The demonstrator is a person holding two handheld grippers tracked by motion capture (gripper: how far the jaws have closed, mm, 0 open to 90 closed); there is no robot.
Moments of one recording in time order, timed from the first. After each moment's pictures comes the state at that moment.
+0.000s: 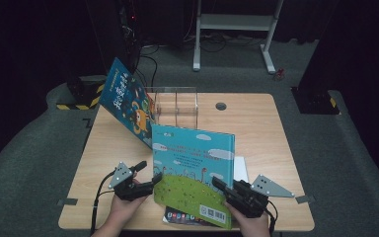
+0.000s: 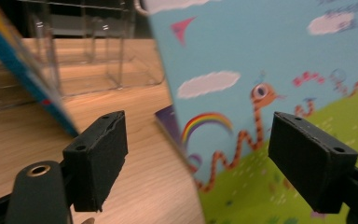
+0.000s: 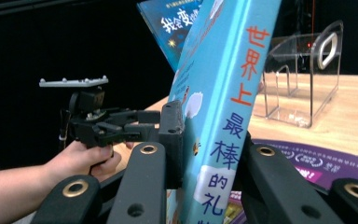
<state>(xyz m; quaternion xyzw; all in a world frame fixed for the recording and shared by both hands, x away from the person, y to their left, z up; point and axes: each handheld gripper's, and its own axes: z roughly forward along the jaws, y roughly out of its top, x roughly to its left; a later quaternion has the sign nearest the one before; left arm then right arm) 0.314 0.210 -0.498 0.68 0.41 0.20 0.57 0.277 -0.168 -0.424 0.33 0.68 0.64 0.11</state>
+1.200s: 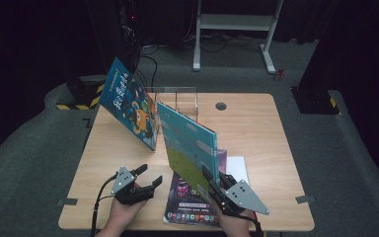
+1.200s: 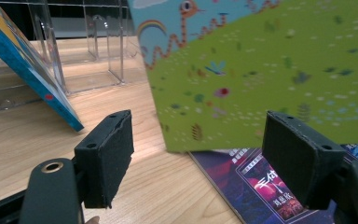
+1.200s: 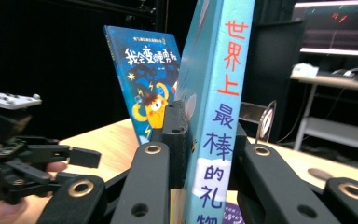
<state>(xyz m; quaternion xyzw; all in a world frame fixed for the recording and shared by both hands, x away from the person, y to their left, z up) 0.304 0.205 -0.496 0.70 0.40 0.22 0.56 0.268 -0.112 -0.418 0.30 0.64 0.62 0.33</state>
